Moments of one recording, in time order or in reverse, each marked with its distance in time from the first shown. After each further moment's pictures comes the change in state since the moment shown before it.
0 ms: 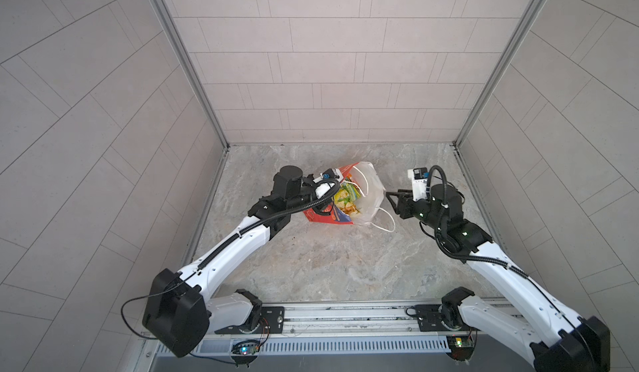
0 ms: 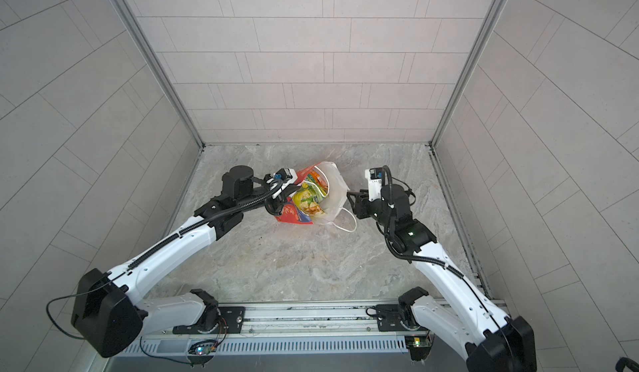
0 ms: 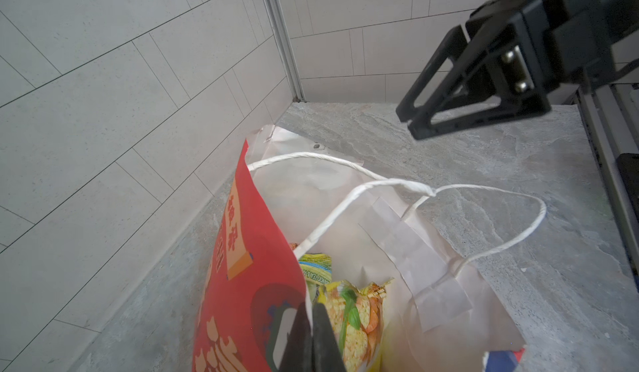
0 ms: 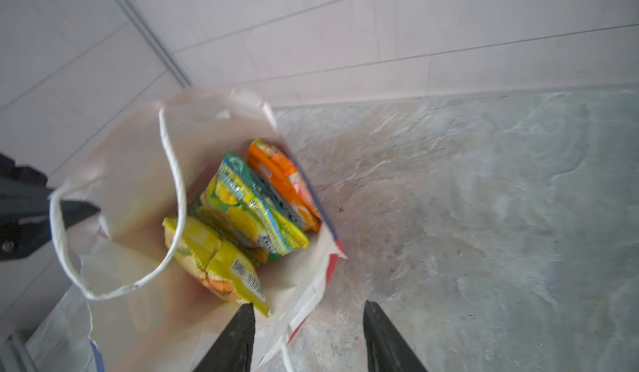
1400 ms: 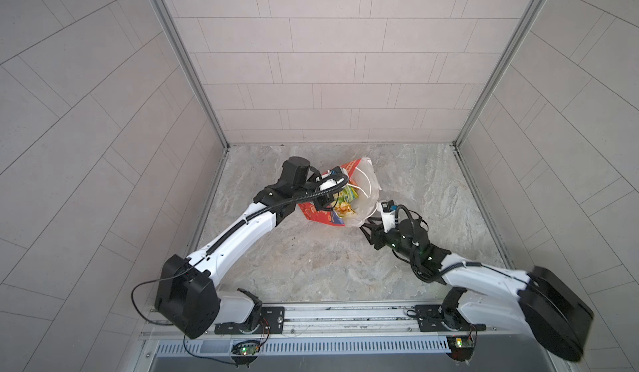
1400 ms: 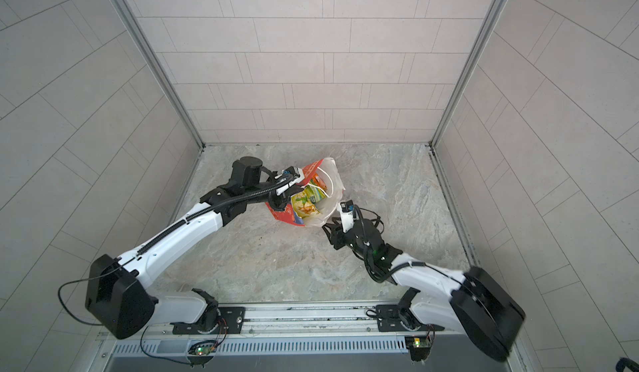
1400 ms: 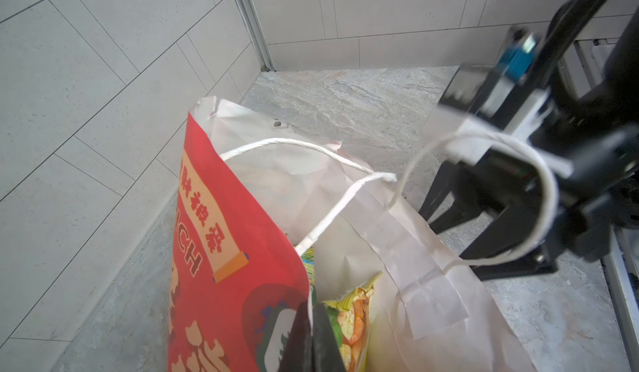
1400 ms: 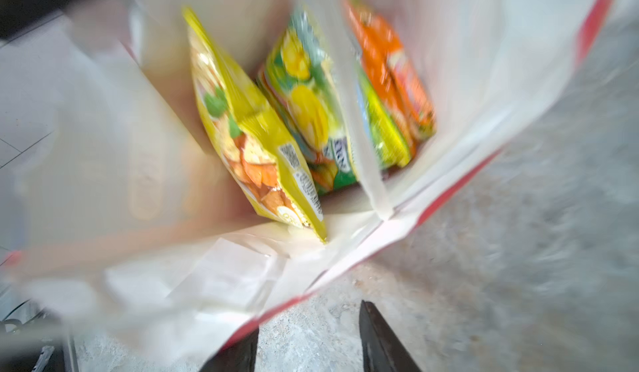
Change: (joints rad) left arm 0.007 0.103 0.148 -0.217 0.054 0.106; right arm 0.391 0.092 -0.379 0.540 0.150 -0.019
